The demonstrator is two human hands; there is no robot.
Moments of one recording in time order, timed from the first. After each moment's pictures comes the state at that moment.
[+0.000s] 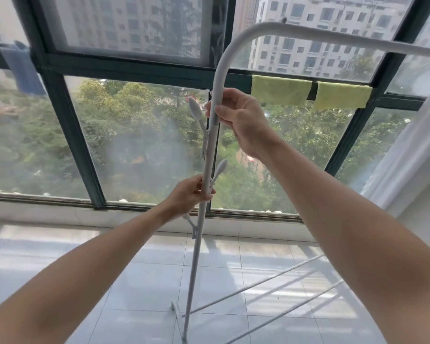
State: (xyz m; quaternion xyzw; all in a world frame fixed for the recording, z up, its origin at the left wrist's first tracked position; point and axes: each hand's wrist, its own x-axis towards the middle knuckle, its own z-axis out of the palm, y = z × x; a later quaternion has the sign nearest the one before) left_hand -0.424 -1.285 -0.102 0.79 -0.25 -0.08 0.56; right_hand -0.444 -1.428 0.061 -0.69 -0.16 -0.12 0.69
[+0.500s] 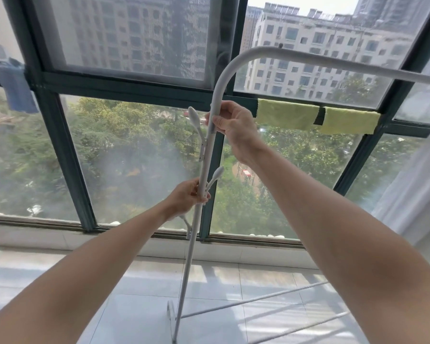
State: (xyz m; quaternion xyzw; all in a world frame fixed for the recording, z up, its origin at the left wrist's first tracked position) left_hand -0.293 -1.281 -0.084 0.80 -0.24 -0.08 0.55; right_hand -0.324 -1.412 0.076 -0.73 -0.10 -0.17 0.66
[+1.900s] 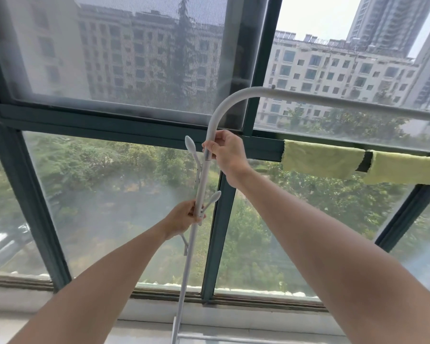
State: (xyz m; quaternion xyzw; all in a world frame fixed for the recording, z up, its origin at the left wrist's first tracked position) left_hand 0.015 -1.296 -0.078 0.81 -0.23 -0.09 0.53; right_hand -0.003 -1.418 0.074 -0.77 -0.03 -0.20 0.61
